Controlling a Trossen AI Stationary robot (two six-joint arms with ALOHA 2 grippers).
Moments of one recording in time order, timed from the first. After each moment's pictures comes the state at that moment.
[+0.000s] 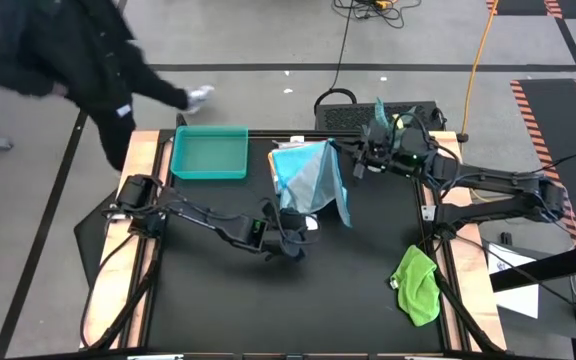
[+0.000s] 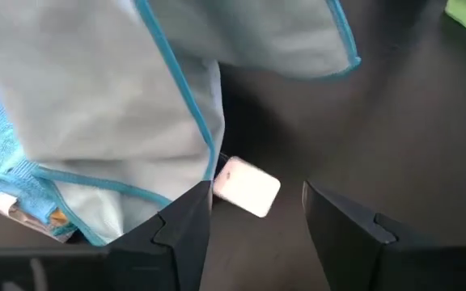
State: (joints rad) left arm -0.22 1.89 1.29 -0.25 -0.63 -0.53; right arm -0.30 1.03 0.82 0.22 0.03 0.12
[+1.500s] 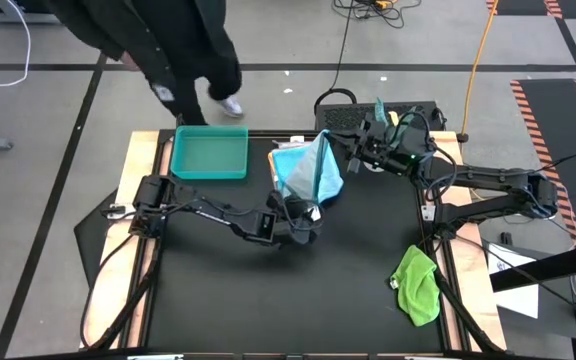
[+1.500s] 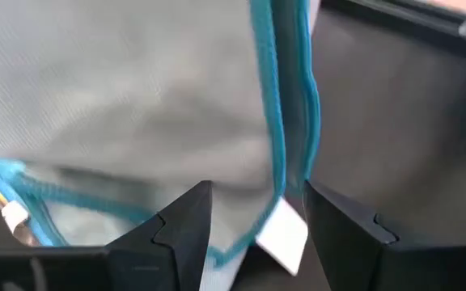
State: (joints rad) left arm -0.14 2.01 1.29 -0.05 -0.79 -0.63; right arm -0.29 1.12 0.82 0.50 0.02 0.15
